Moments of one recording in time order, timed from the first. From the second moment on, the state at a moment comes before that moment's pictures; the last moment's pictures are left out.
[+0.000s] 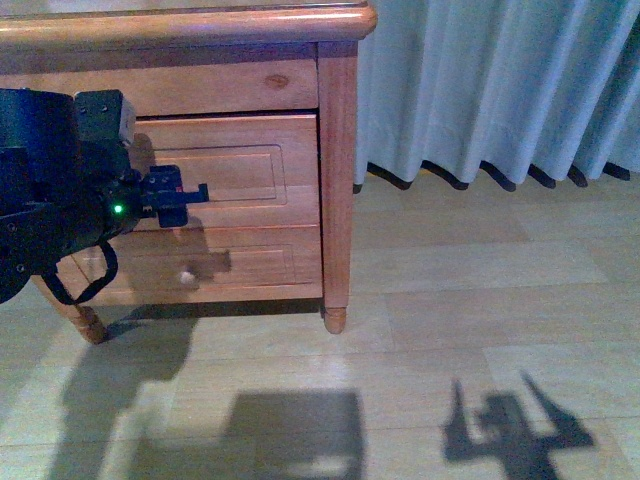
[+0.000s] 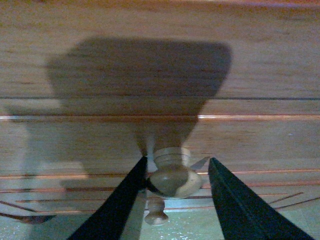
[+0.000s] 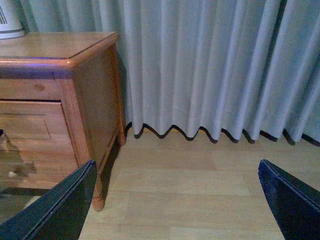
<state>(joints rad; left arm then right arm) -0.11 2.31 1.10 0.80 0.01 -0.06 0.00 0.00 0.02 0.00 0.00 0.00</state>
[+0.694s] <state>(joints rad) -0.13 2.16 0.61 1.12 -0.01 -0.07 0.00 0.00 0.02 0.00 0.00 0.00</state>
